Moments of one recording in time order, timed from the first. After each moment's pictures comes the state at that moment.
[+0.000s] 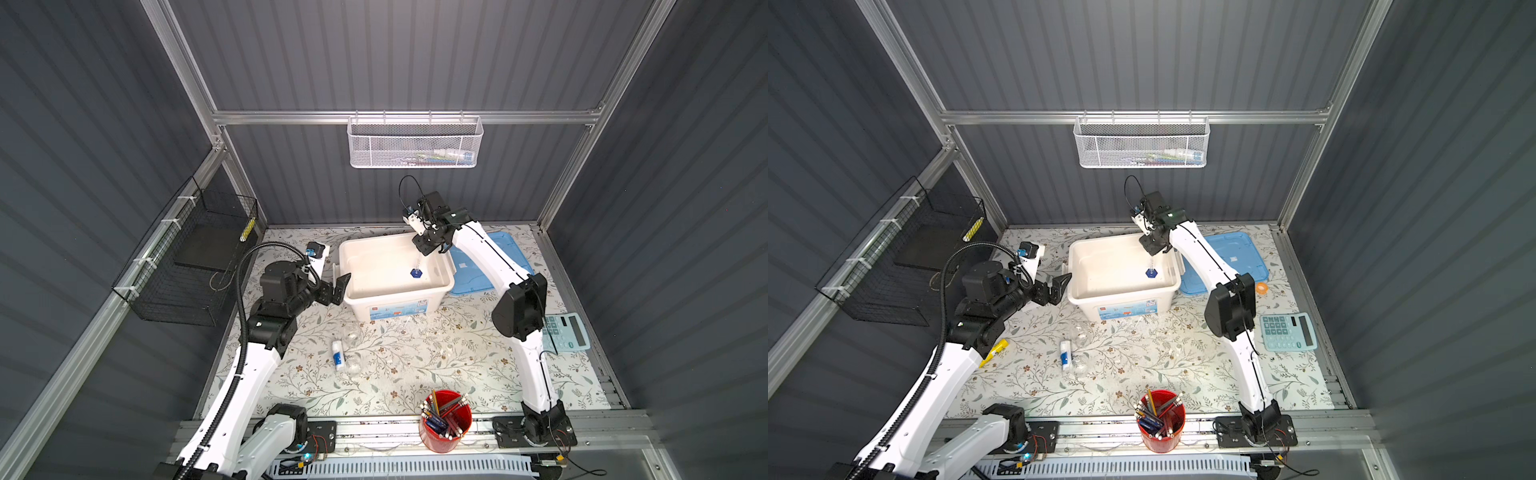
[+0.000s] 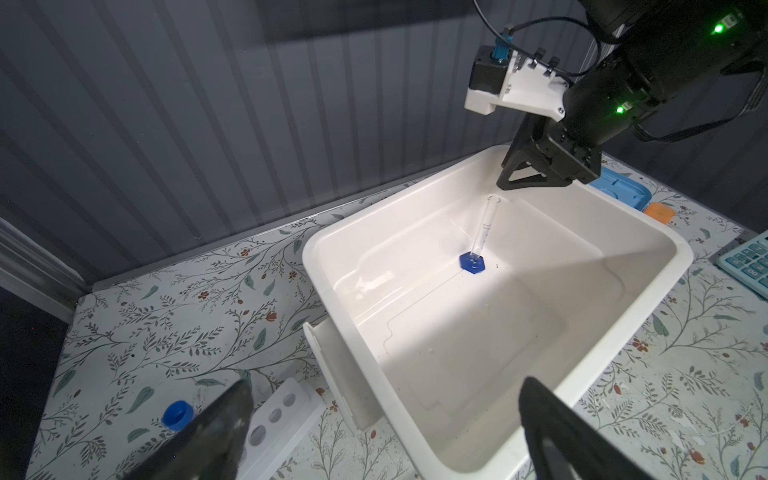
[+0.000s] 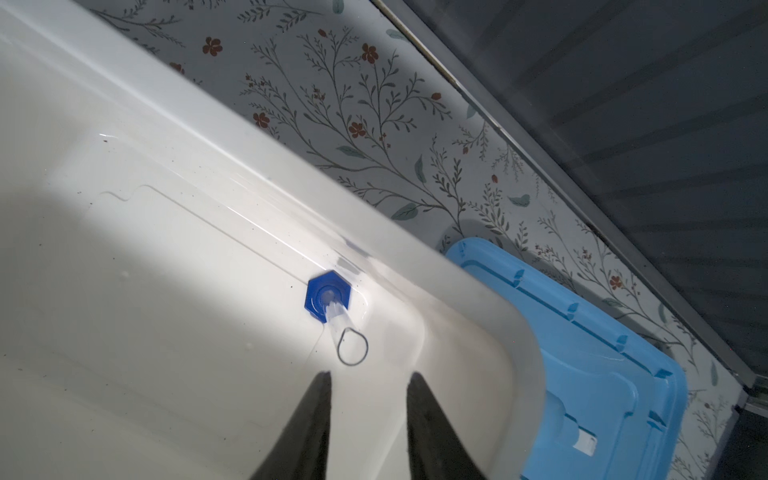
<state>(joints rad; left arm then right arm) -0.19 0.95 0.88 -0.29 0.27 0.15 0.51 2.28 2.34 -1.05 0.08 -0.27</state>
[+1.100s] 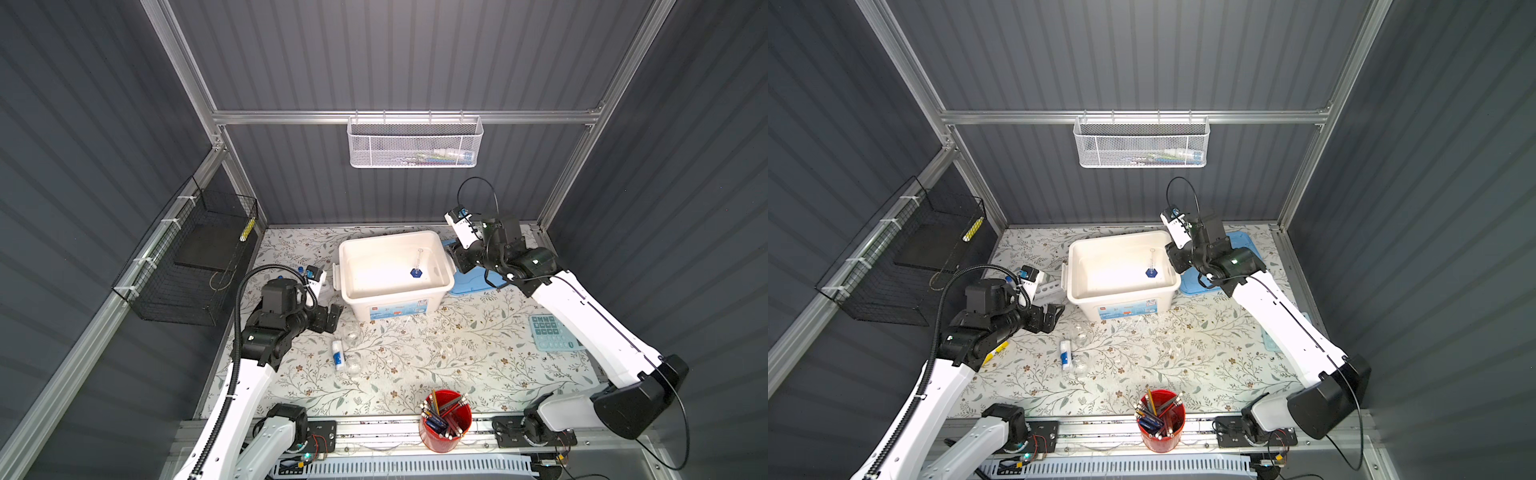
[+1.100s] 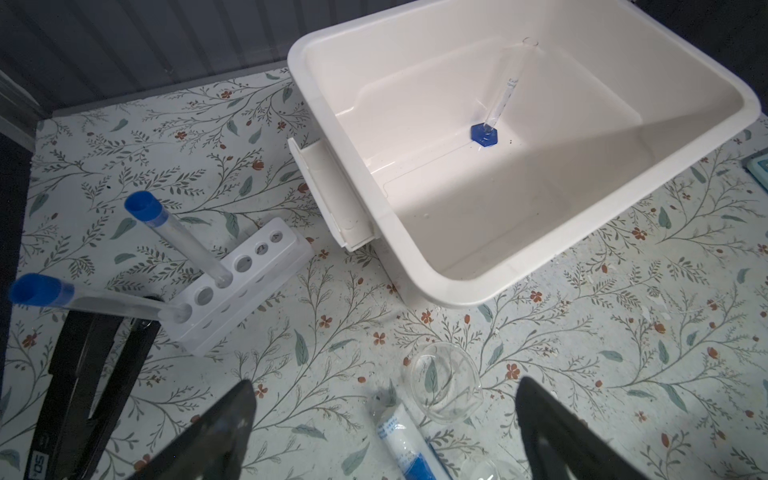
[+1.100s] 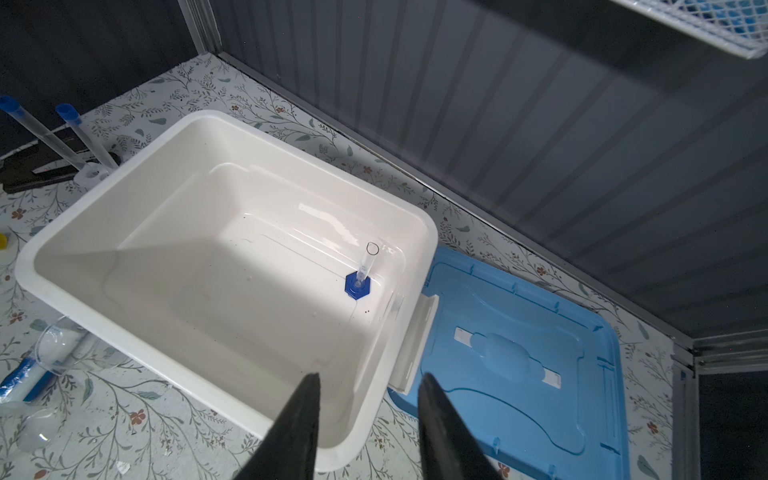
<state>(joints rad) -0.19 0.86 0.86 -0.70 0.19 0.11 0.53 1.39 1.47 -0.62 0.02 -0.15</state>
